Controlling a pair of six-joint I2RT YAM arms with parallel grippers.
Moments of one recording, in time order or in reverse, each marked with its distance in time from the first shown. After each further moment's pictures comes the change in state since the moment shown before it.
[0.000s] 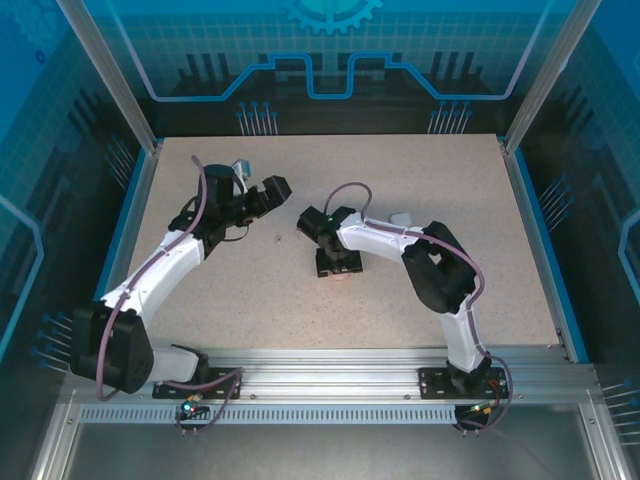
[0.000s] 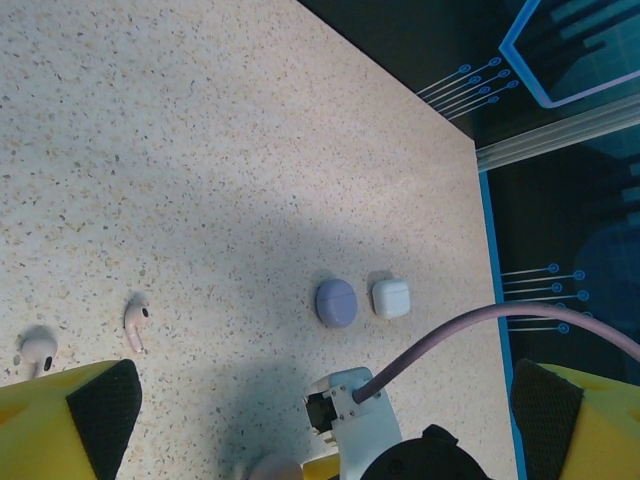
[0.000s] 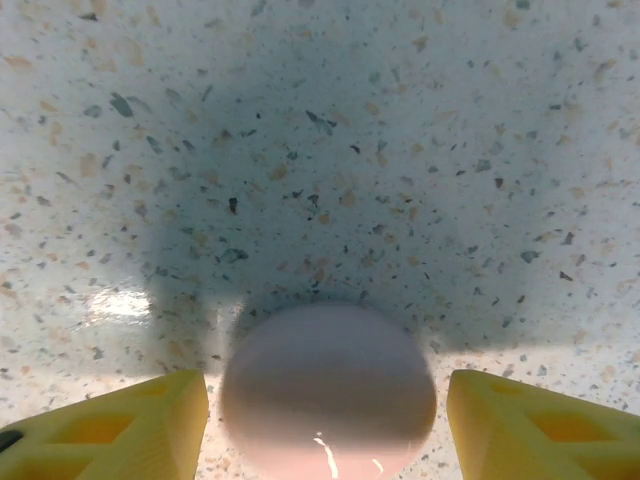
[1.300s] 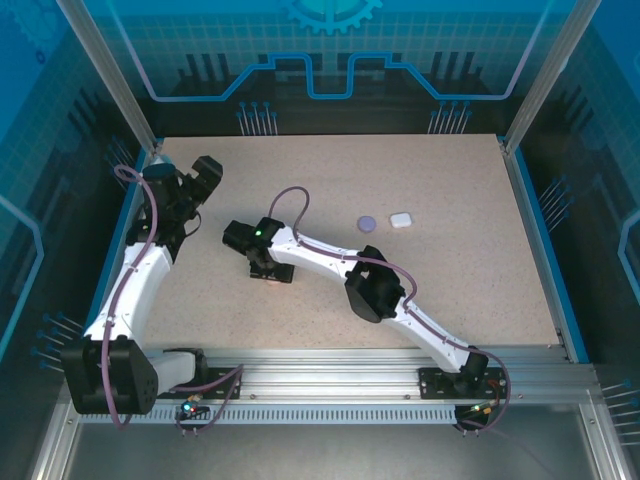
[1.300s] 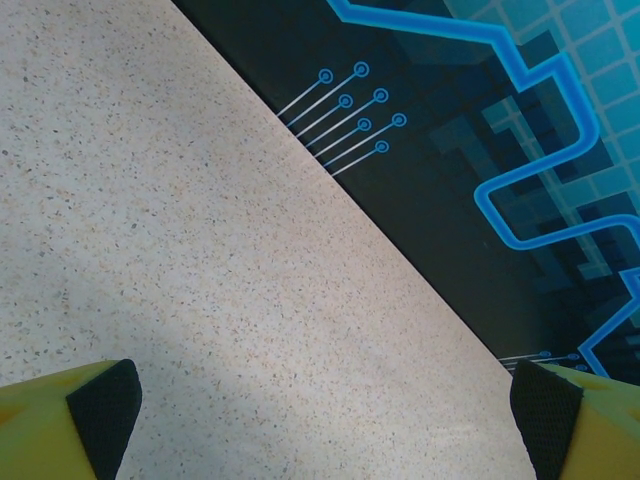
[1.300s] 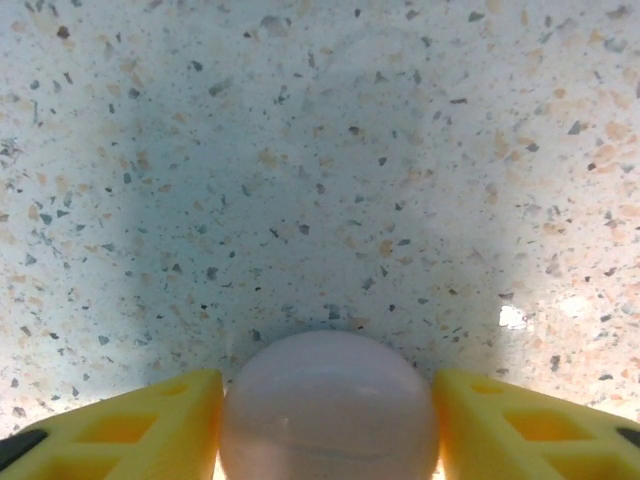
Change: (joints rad) left arm 0.301 -0.149 -0.030 -0.007 -0.254 -0.082; right arm 0.241 0.518 0.888 -0.282 0.027 0.470
